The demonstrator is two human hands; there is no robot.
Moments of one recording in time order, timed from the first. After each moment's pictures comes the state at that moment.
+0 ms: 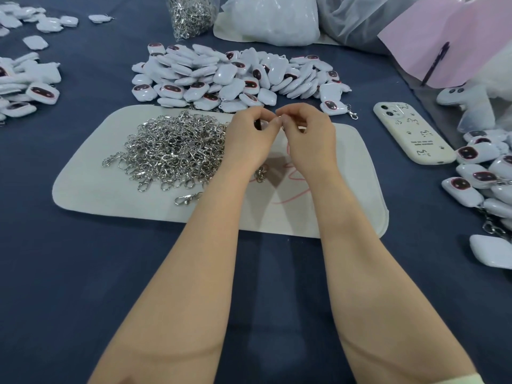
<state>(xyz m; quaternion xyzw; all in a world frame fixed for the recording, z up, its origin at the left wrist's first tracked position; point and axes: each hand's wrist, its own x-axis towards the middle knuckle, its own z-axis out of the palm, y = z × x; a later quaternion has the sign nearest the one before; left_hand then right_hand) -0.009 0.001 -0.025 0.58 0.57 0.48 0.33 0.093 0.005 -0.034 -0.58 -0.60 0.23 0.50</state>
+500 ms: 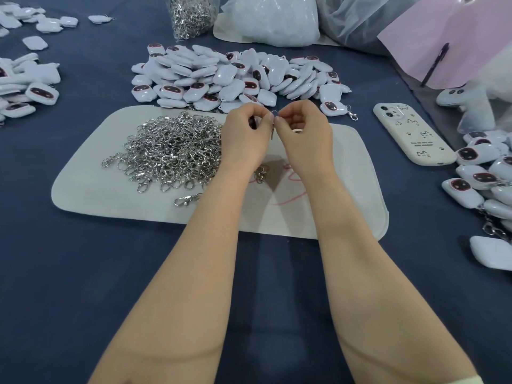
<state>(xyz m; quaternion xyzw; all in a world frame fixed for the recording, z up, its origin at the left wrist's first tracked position) -0.011 0.005 -0.028 0.56 0.58 0.51 0.30 0.087 0.000 -0.032 -0.55 -0.58 0.26 0.54</state>
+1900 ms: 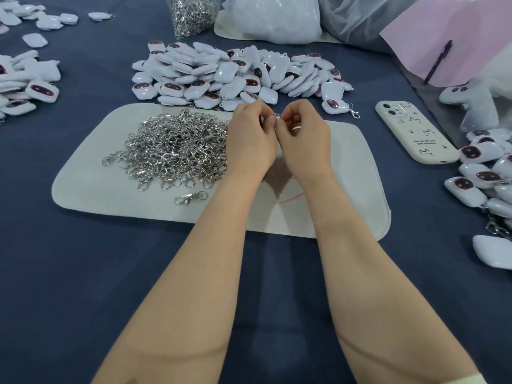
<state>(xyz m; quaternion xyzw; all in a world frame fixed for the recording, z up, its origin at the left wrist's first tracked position) -0.004 0.002 -0.031 0.60 0.62 0.47 0.19 0.084 -0.002 -0.035 -0.57 -0.62 0.20 0.51</state>
